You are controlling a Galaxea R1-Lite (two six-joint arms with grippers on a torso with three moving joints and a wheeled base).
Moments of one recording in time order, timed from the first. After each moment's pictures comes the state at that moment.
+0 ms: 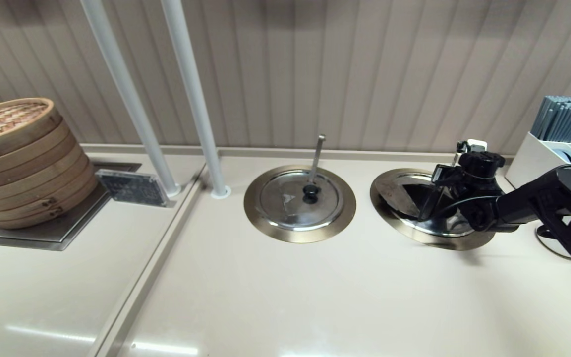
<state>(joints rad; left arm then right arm) 0.00 0.00 0.00 -0.01 0.00 0.00 -0.09 2.47 -1.54 -0.88 -0.27 0.07</state>
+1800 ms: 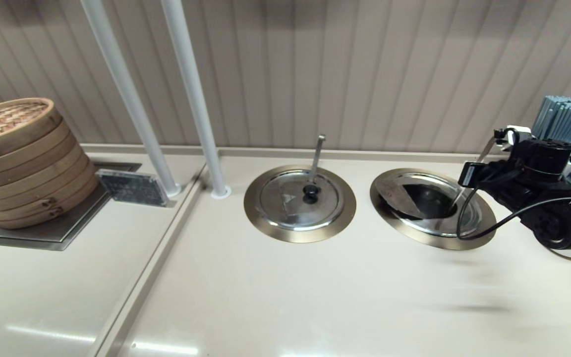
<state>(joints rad) 0.00 0.00 0.00 -0.01 0.00 0.00 -0.10 2.01 -0.99 -0.93 -0.09 0.03</state>
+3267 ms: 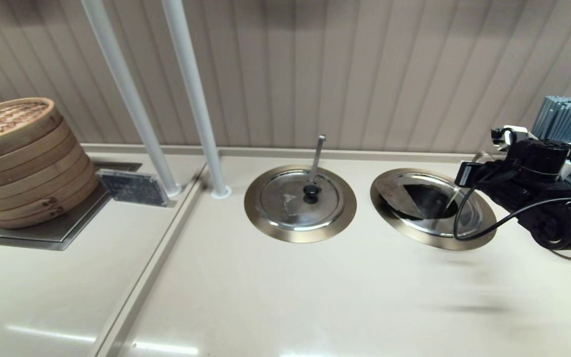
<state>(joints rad) 0.00 0.00 0.00 -0.01 0.00 0.00 -0.09 2.02 -0.98 -0.94 -0.08 0.04</state>
